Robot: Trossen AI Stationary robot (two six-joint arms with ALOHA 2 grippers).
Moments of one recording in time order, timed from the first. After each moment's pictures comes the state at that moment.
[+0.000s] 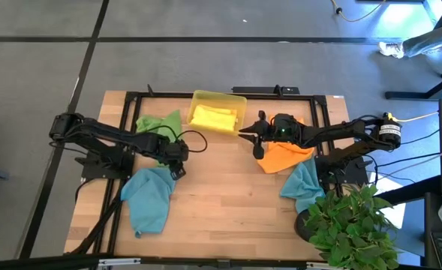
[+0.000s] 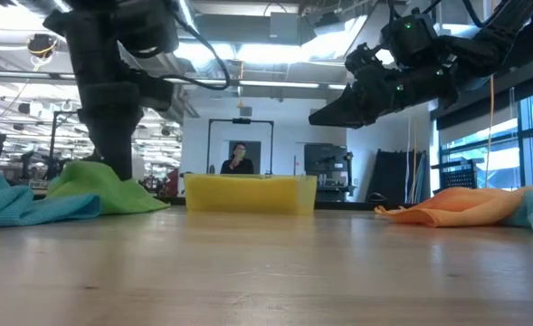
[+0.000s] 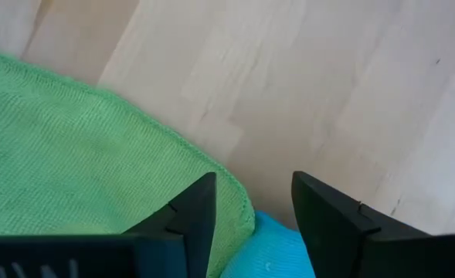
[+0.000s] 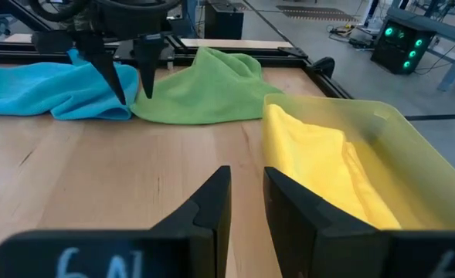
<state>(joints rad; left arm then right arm) -0.03 1.34 0.74 -0.67 -0.15 -0.55 -0.30 1.42 0.51 0.64 -0.12 -0.11</state>
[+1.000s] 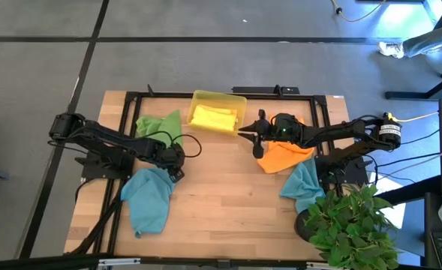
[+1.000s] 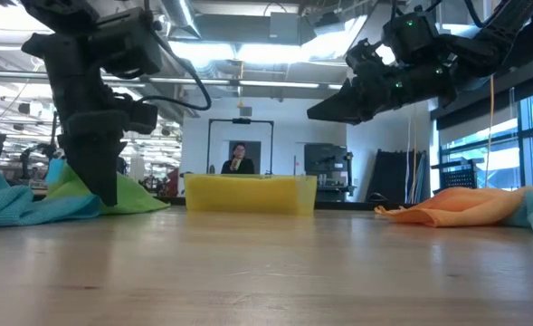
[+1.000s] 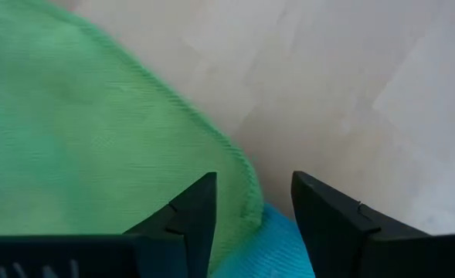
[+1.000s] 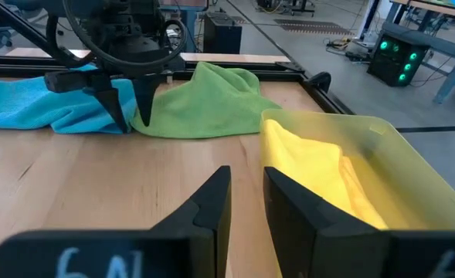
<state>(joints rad) -0.06 1.34 0.59 -0.51 -0.17 -0.71 -0.30 1.42 0.51 0.68 -0.12 -0.11</state>
